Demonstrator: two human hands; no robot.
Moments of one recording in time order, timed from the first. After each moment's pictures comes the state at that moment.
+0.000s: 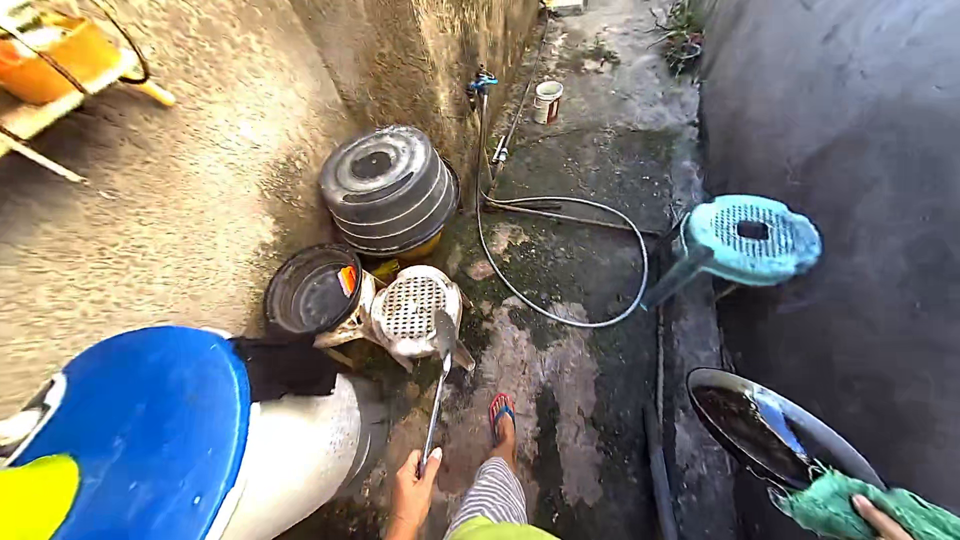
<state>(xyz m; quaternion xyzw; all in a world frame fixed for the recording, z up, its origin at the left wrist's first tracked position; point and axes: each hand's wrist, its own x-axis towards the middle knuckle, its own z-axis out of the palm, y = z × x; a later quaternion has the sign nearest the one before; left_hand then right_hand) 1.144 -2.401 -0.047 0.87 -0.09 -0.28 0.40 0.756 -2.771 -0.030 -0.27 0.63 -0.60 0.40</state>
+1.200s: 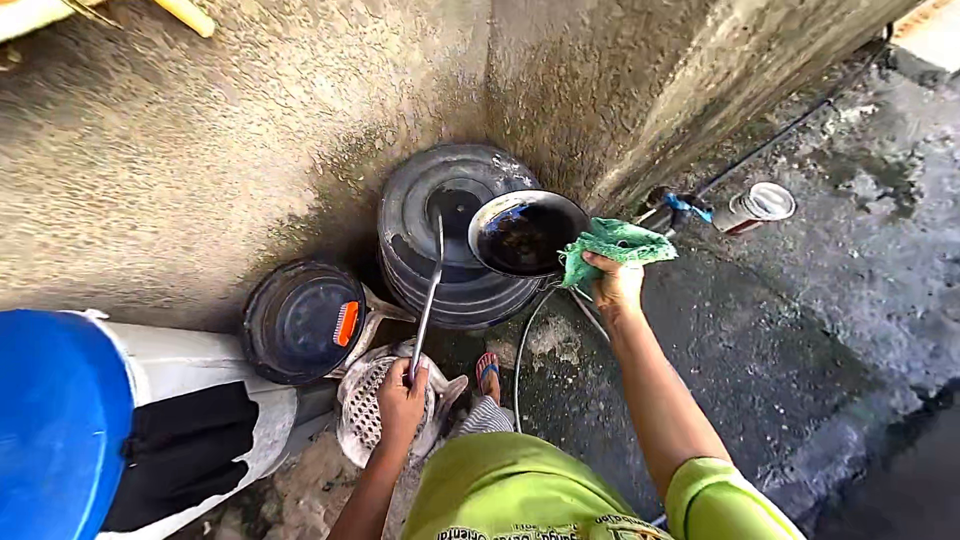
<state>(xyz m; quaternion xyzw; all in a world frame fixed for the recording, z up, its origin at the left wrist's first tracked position) 1.561 -2.788 0.040 0.90 0.09 0.08 0.42 1.702 -3.139 0.055 -0.54 0.20 -0.23 0.78</state>
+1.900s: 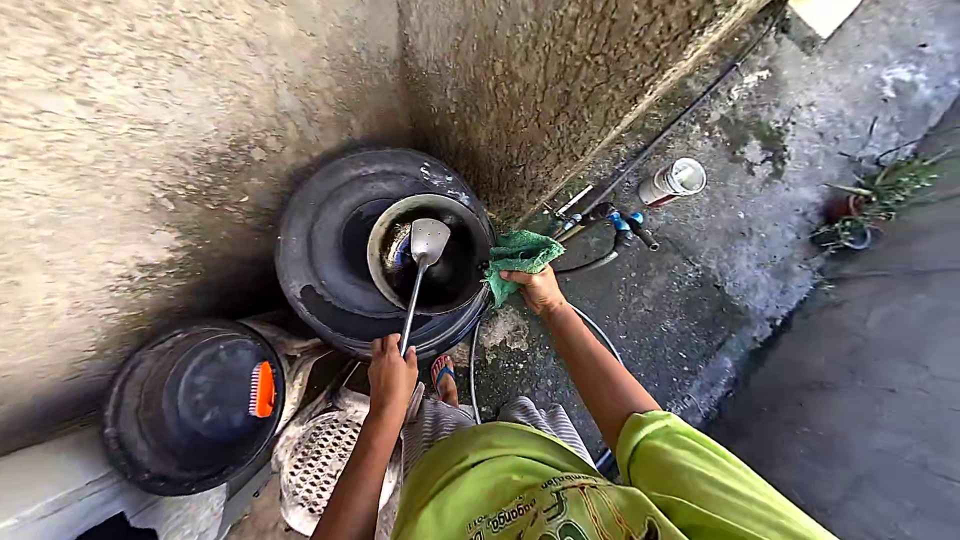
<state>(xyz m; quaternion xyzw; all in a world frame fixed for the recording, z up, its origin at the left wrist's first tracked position) 1.760 -2.907 0.040 0.93 0.10 -0.26 0.24 1.810 -3.194 -0.012 -0.59 0.25 -0.02 0.77</state>
